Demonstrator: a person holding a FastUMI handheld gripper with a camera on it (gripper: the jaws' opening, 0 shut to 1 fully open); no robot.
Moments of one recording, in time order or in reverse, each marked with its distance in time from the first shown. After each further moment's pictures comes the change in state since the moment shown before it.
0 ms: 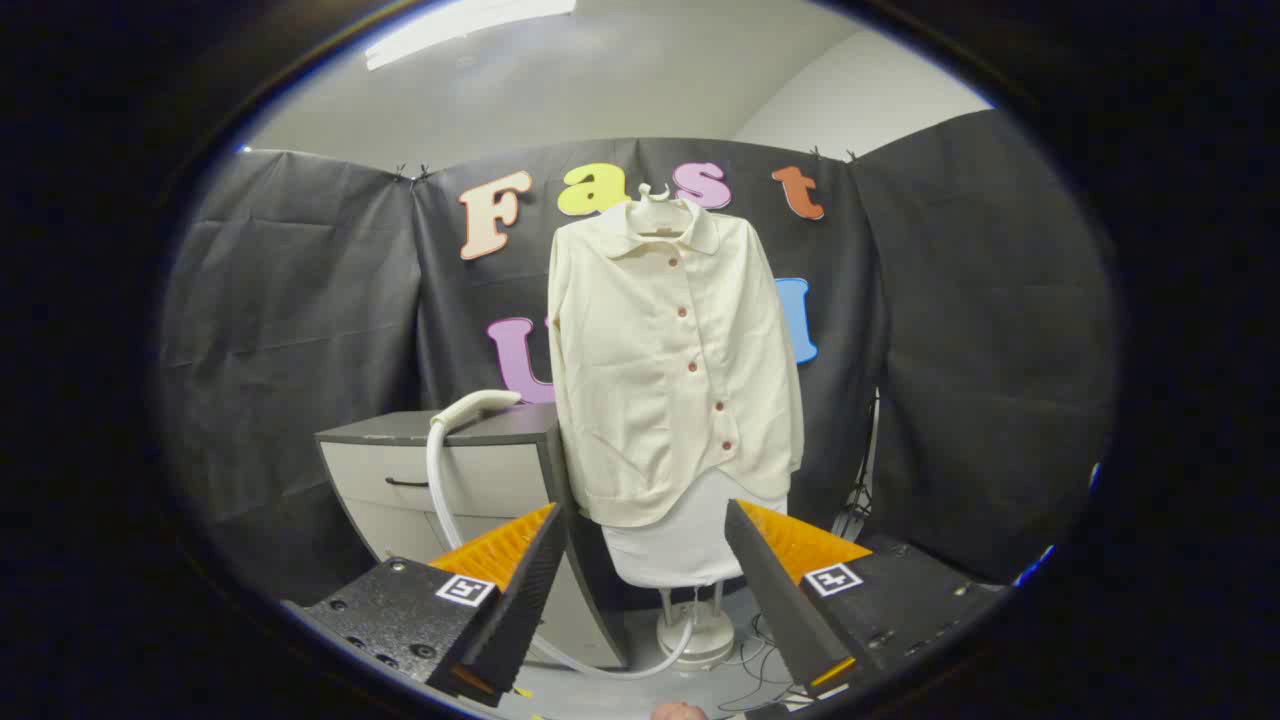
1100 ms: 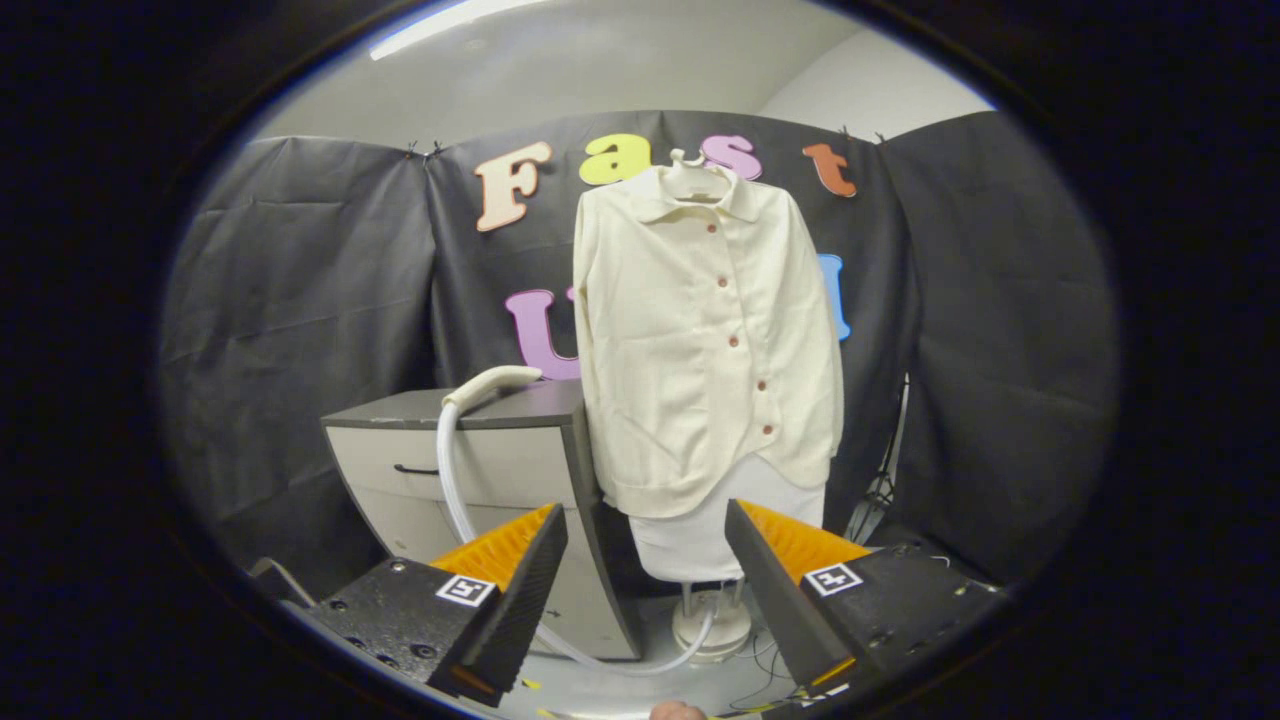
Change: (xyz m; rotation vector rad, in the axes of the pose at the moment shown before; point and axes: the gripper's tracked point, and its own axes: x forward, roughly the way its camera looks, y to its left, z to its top) arm 0.047 0.045 -0.015 -0.020 0.077 0.058
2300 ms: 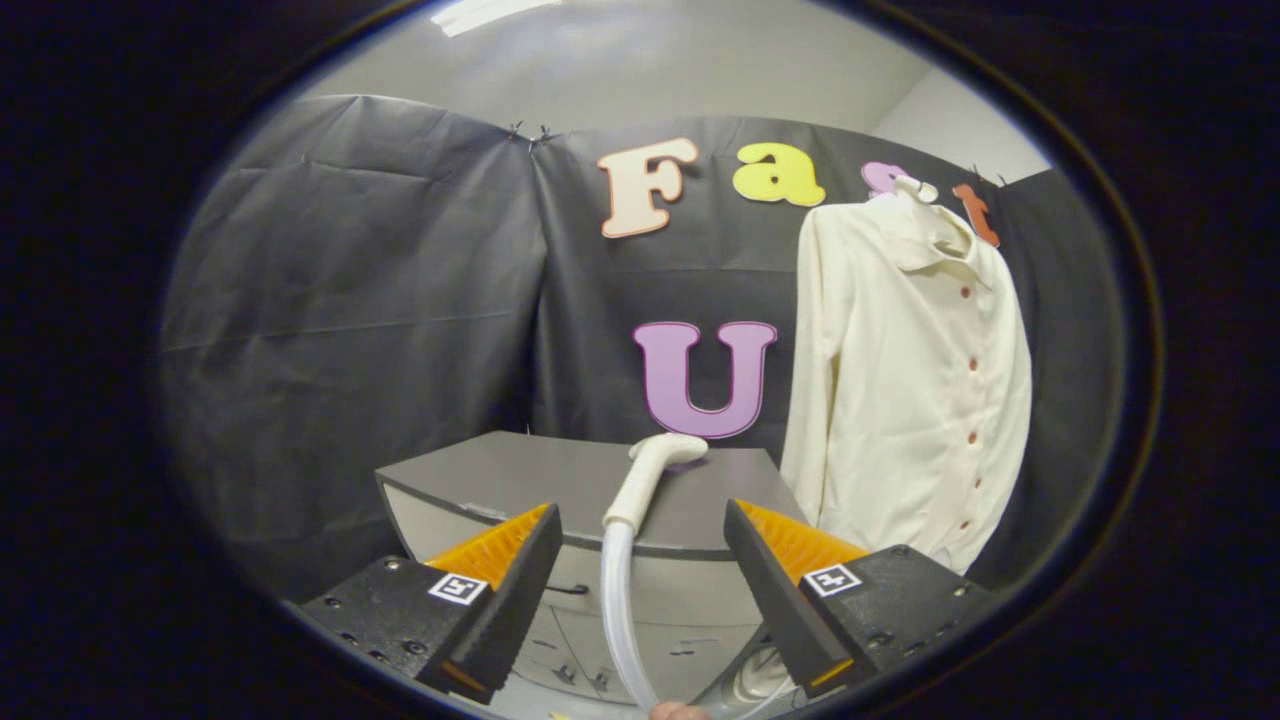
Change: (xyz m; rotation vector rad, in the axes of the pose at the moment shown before) arm 0.156 0.248 0.071 -0.109 -0.070 0.225
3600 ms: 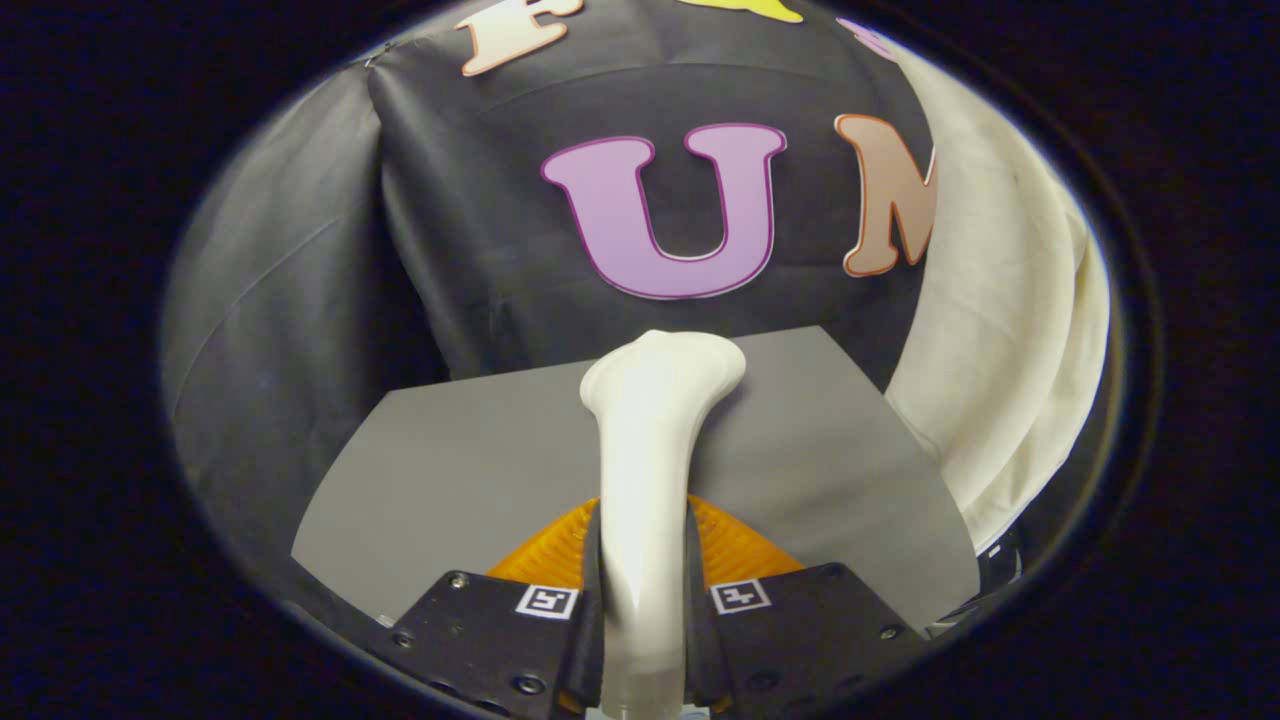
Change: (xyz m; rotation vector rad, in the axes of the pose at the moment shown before) arm 0.206 -0.014 -0.069 0.214 0.493 -0.134
